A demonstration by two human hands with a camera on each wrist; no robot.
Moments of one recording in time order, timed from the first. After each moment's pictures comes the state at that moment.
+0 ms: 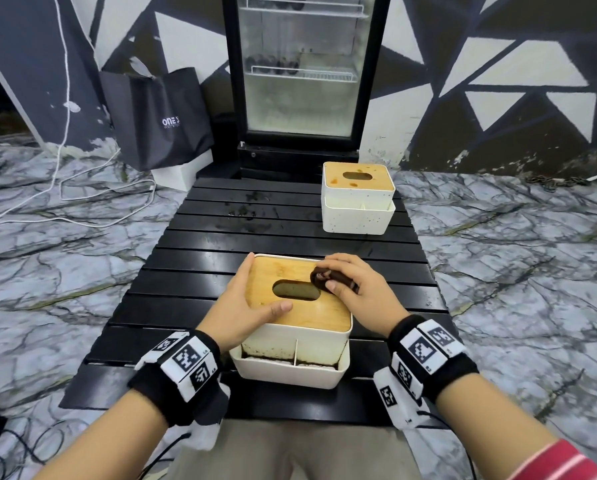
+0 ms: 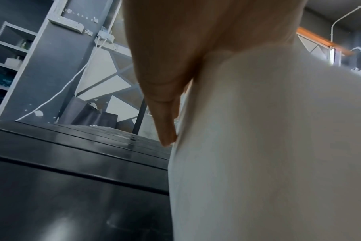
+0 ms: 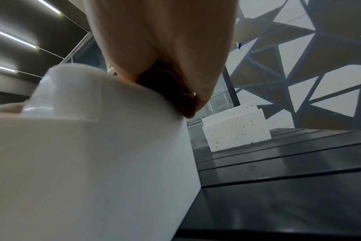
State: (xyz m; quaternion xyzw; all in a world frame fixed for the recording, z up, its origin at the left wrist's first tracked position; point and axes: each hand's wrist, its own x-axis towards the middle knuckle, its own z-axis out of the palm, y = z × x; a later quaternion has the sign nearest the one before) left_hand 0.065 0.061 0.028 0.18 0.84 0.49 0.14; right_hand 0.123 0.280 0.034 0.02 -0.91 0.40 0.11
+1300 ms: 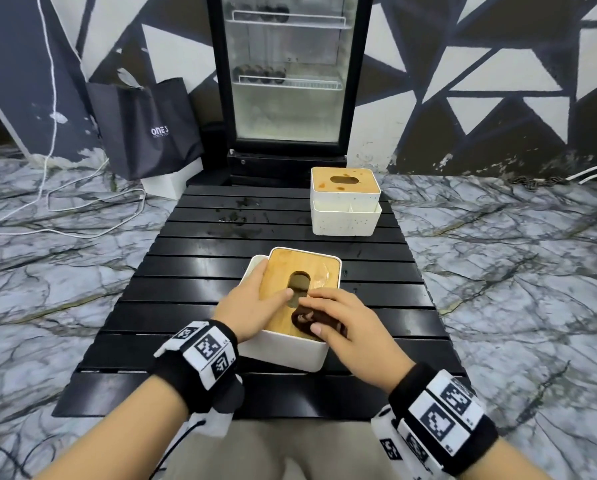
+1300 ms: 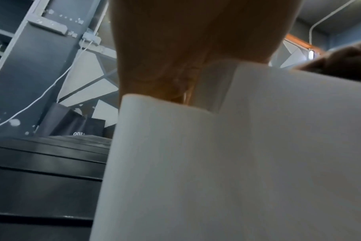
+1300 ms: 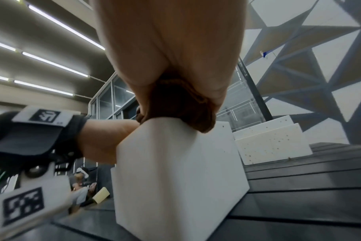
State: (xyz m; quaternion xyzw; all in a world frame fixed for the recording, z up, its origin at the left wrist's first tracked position) left_hand 0.067 0.090 0.045 0.18 0.90 0.36 0.15; right_hand 0.183 0.245 0.040 0.06 -0.92 0.38 0.10
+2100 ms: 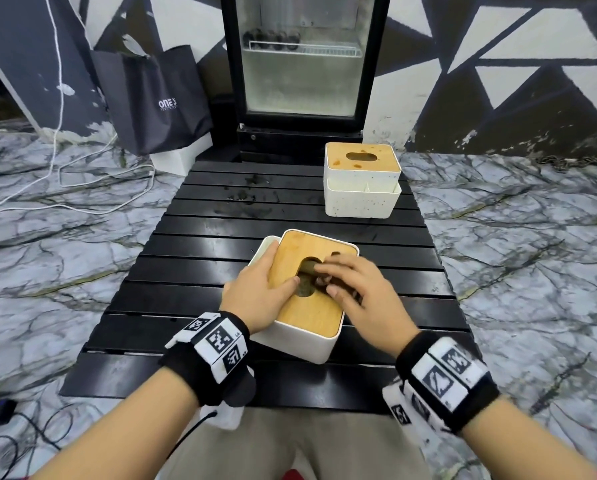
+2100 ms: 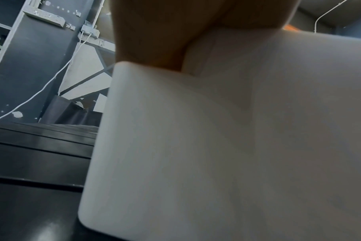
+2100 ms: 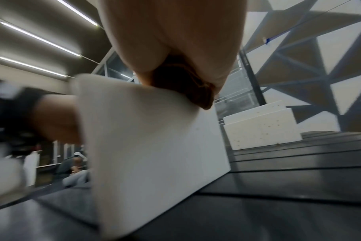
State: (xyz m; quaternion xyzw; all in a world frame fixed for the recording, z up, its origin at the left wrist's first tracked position) left_hand 0.068 0.094 0.037 0.16 0.92 0.33 0.10; right_hand 0.146 0.267 0.018 0.07 -0.90 0.38 0.19
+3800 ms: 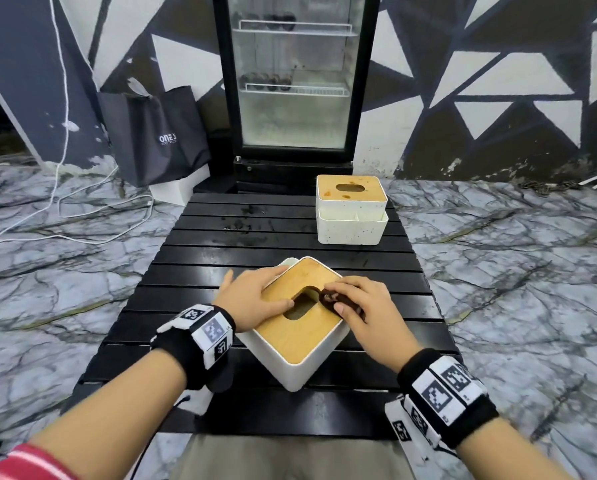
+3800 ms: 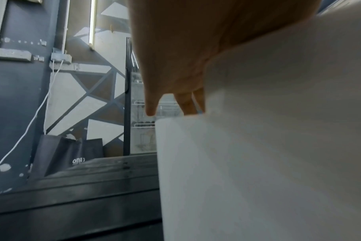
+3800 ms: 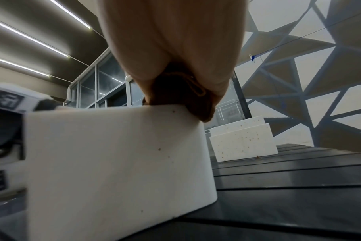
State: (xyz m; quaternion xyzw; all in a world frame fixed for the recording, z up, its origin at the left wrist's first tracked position) left_hand 0.034 0.092 0.051 0.27 0.93 0.22 0.12; right_hand 0.150 0.282 0.030 -0.01 -0.92 0.36 0.15
